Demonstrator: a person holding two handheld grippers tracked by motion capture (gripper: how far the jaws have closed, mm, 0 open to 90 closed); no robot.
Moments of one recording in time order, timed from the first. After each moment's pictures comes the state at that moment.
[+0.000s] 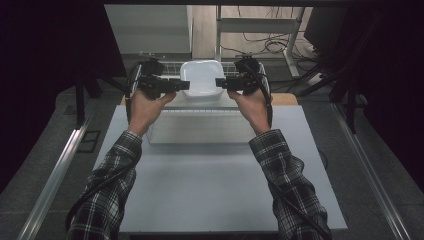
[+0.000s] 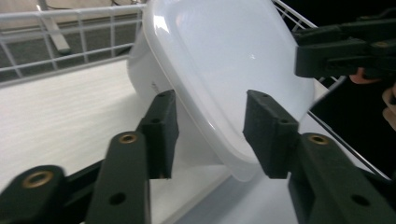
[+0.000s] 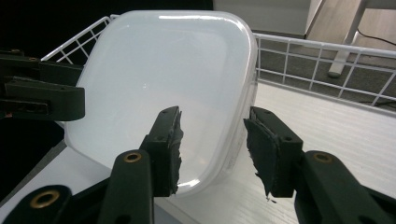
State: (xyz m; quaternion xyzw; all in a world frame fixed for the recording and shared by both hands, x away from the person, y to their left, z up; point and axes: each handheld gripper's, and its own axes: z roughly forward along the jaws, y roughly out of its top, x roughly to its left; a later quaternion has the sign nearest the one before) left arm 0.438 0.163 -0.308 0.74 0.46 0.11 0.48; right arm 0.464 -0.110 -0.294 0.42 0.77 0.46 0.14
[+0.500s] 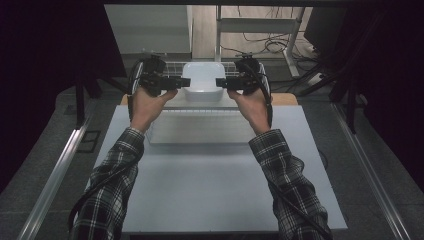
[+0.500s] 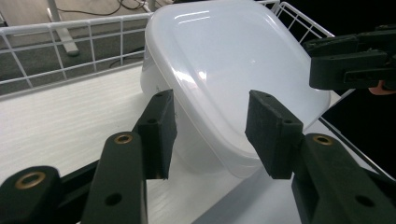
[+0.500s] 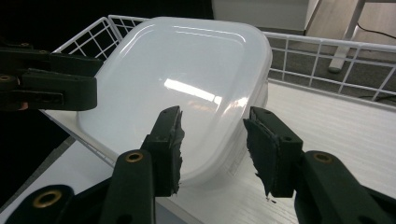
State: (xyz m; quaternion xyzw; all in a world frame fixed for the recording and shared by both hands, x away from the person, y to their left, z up) left arm 0.445 0.159 -0.306 0.74 0.47 0.12 0.48; right arm 0.464 -0.110 -0.292 0.43 0.76 0.46 0.14
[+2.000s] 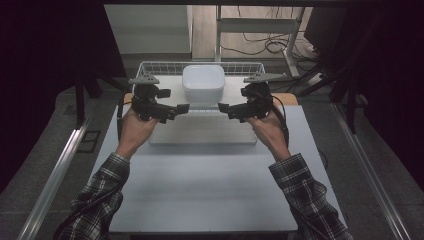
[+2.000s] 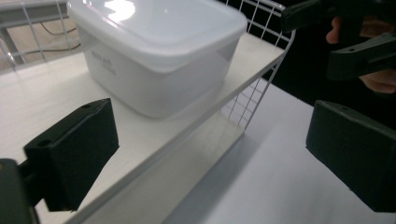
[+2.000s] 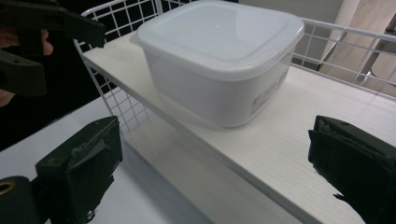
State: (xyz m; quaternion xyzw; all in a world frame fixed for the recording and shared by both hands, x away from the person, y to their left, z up) left arm 0.388 0.171 -0.338 0.76 0.35 0.13 0.52; right arm 0.410 -0.140 -0.316 0.32 0.80 0.48 0.17
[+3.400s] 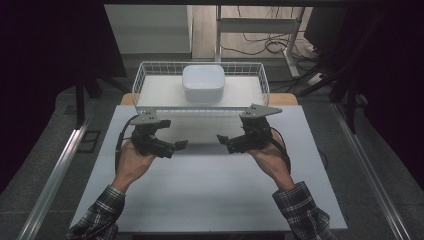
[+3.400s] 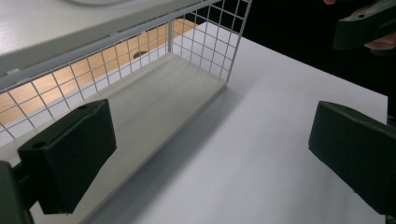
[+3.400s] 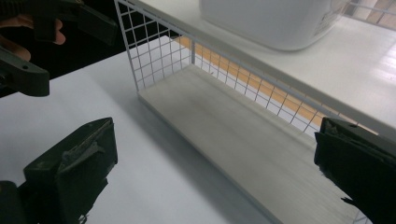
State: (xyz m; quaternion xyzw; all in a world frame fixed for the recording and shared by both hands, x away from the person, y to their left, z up) left arm 0.333 0.169 -0.402 0.78 0.32 0.13 0.52; right arm 0.357 -0.145 -0.364 0.27 0.82 0.46 0.19
